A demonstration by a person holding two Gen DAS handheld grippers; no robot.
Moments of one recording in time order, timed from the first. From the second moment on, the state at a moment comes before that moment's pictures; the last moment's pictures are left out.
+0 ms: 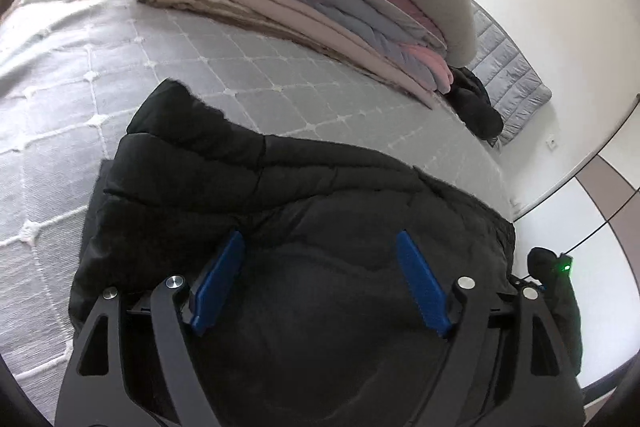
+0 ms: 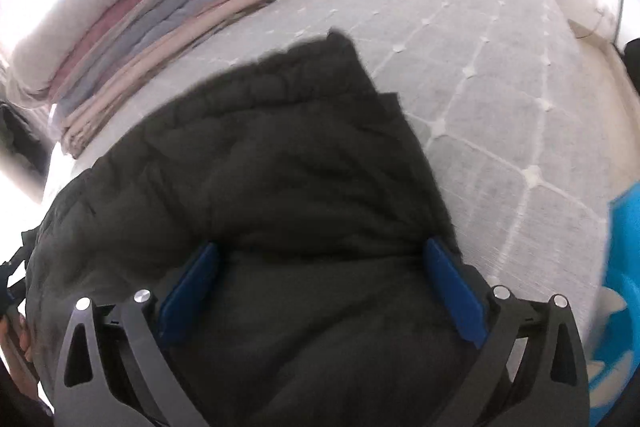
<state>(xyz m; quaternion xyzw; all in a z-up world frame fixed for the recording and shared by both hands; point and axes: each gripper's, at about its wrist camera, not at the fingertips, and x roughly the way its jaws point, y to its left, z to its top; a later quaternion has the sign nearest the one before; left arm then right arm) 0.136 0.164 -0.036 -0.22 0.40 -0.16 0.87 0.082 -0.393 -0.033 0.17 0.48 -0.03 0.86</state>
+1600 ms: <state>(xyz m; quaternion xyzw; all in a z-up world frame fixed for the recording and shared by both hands) -0.039 0.244 -0.096 -0.49 0.46 -0.19 0.71 0.038 -0.367 0.048 0.17 0.38 0.03 0.91</state>
